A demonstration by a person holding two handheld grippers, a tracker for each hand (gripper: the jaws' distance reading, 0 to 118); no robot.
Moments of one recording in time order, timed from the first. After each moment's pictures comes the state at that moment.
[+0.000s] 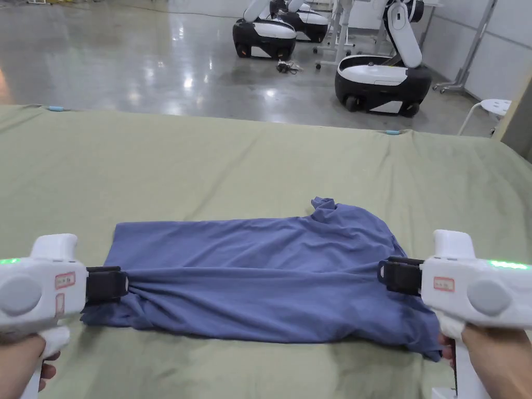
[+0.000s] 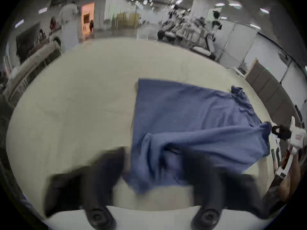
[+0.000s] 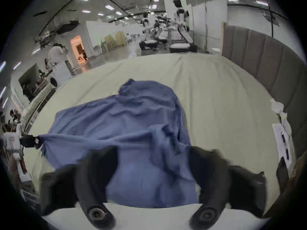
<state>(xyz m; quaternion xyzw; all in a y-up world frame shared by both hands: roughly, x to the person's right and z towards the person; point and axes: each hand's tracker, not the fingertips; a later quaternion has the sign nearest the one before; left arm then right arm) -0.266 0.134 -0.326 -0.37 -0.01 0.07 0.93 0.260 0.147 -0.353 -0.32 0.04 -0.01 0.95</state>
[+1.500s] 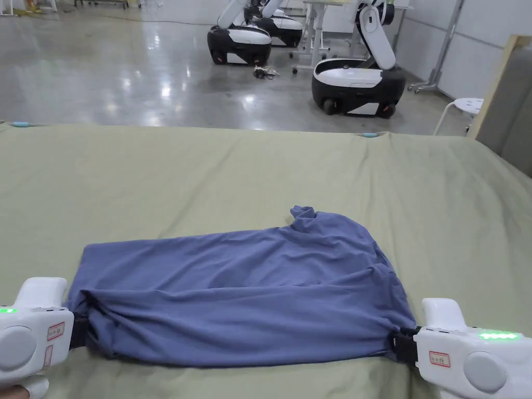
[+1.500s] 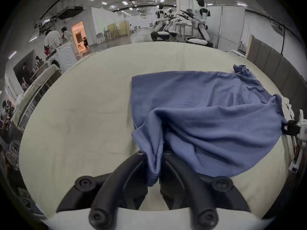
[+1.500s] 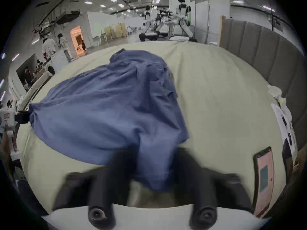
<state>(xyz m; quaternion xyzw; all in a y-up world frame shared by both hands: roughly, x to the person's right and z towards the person) -0.241 0.100 -0.360 -0.43 0.01 -0.02 0.90 0.287 0.069 -0.350 -0.42 0.04 -0.02 0.91</state>
